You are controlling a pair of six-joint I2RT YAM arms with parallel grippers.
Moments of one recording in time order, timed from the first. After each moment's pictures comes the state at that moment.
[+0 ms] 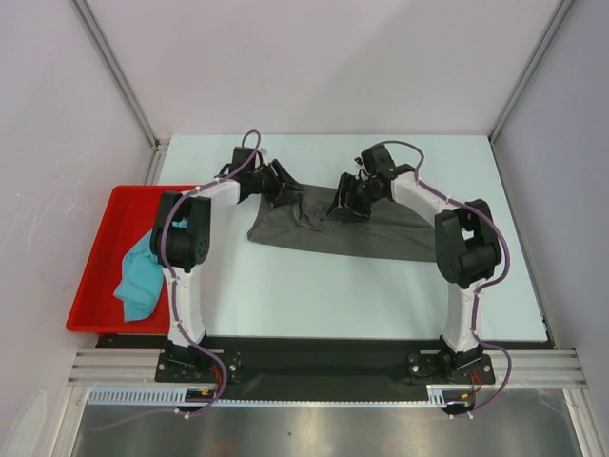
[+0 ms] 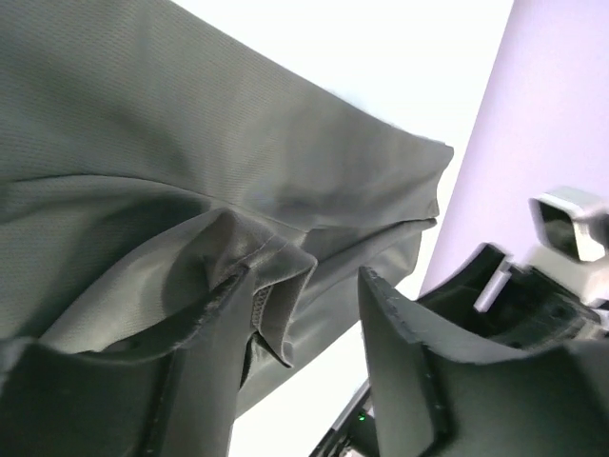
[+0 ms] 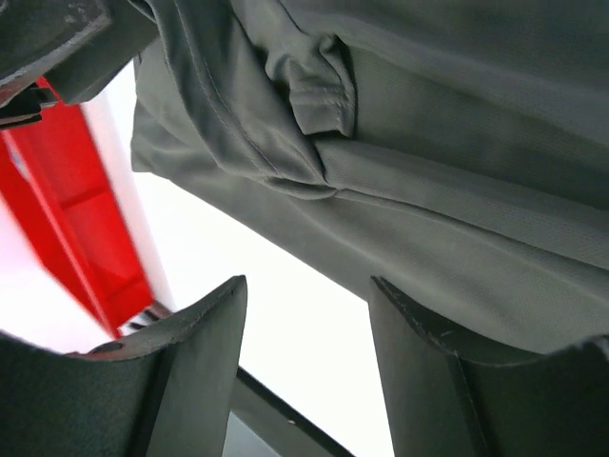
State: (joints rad) left arm -0.23 2.14 1.46 -0.06 0.63 -0.91; right arm 0.38 1.99 1.49 -0.50 -0.51 0.64
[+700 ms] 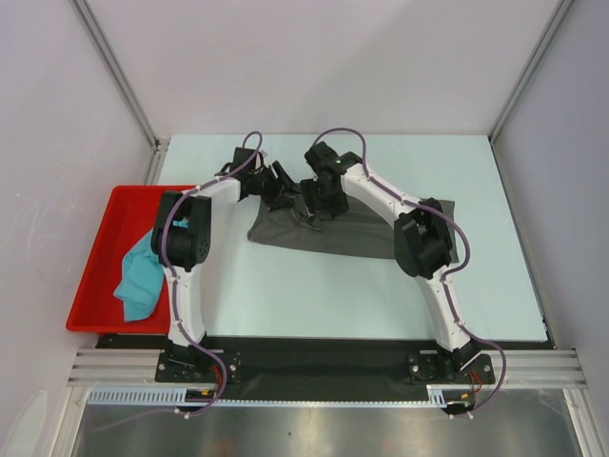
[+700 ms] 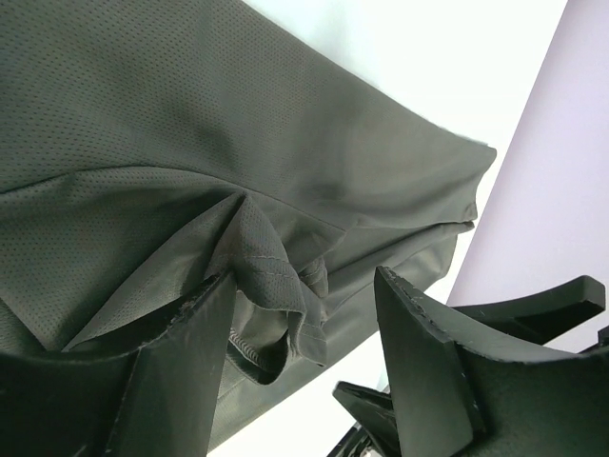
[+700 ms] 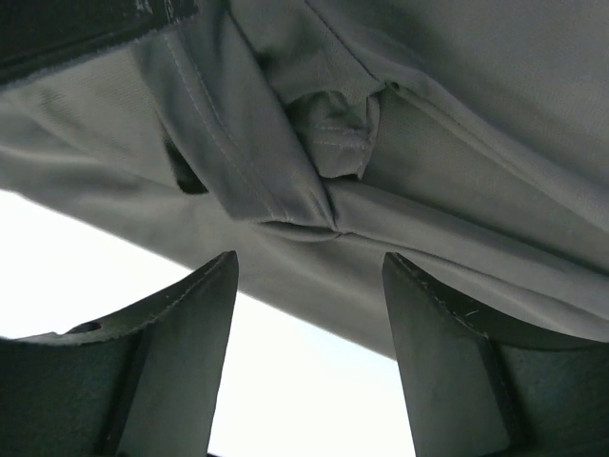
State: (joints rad) left arm -0.23 2.16 1.50 -0.17 0.58 -0.84; right arm 0.61 2.28 2.05 -0.93 -0.03 0.35
